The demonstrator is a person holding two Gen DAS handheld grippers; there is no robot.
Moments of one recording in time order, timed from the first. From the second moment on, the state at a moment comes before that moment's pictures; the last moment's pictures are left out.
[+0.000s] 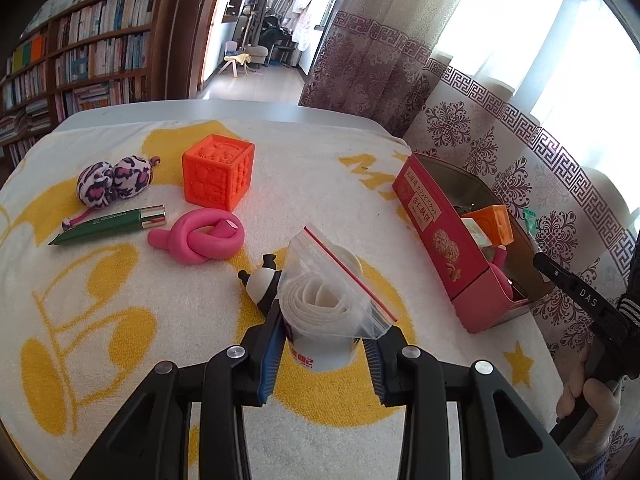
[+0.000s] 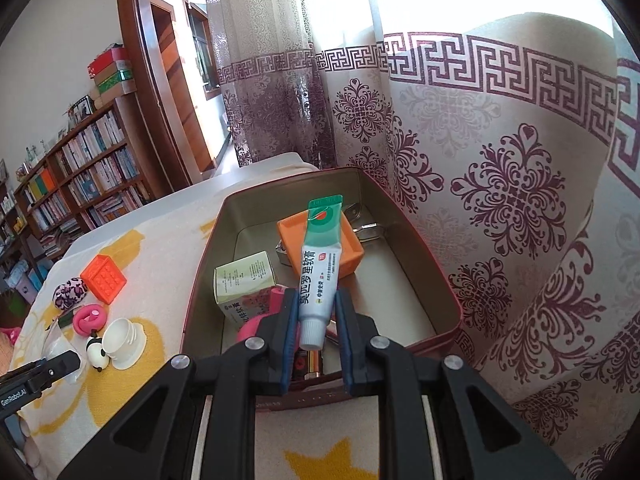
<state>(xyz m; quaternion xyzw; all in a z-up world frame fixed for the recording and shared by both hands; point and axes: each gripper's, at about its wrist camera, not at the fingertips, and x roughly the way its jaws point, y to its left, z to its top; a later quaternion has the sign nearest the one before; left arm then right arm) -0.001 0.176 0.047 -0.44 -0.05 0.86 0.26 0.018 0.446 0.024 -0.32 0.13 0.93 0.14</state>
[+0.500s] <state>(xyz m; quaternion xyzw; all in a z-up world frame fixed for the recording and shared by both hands) 0.005 0.233 0.058 -0.44 -0.01 0.85 0.28 0.022 0.460 0.015 -0.30 0.13 0.94 0.15</state>
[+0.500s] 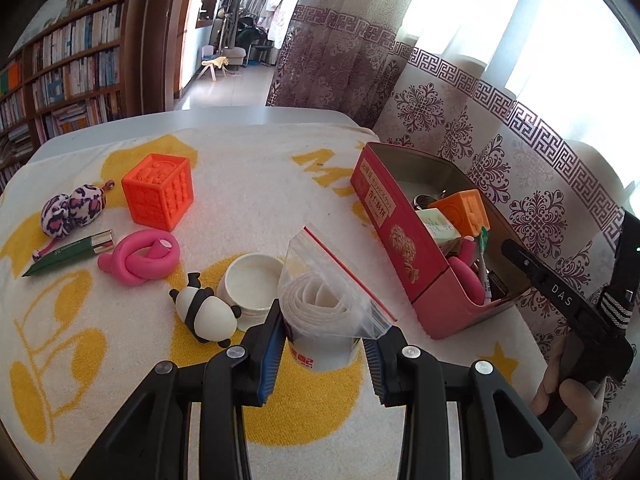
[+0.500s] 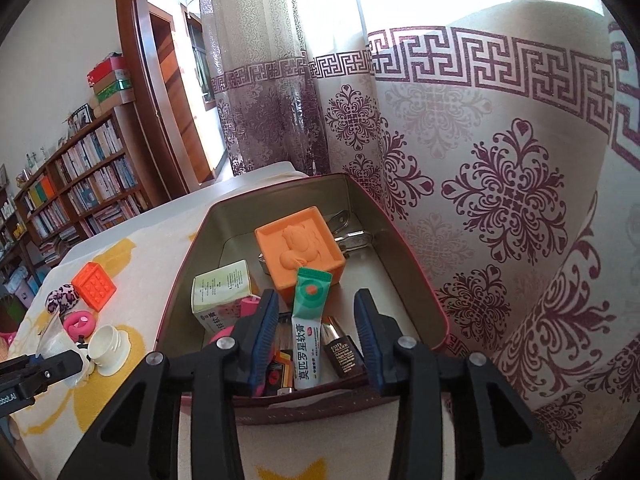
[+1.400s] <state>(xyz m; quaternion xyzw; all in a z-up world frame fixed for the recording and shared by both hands) -0.032 0.369 0.090 -0.42 -0.02 0.82 0.39 0.037 0.462 0.019 -0.25 0.10 0.94 0.18</state>
